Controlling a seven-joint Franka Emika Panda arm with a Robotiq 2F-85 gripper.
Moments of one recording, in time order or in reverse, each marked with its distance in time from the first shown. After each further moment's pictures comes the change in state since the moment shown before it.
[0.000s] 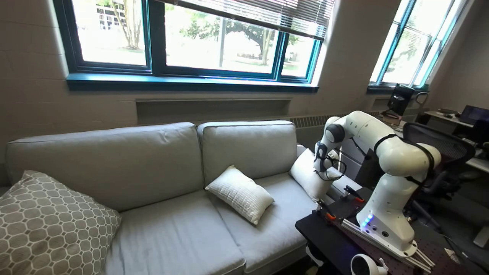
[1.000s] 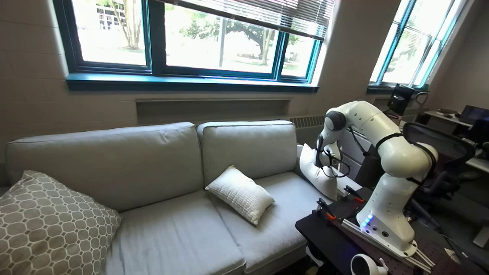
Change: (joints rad) arm 0.094 -0.204 0.025 -0.345 0.432 0.274 -0.407
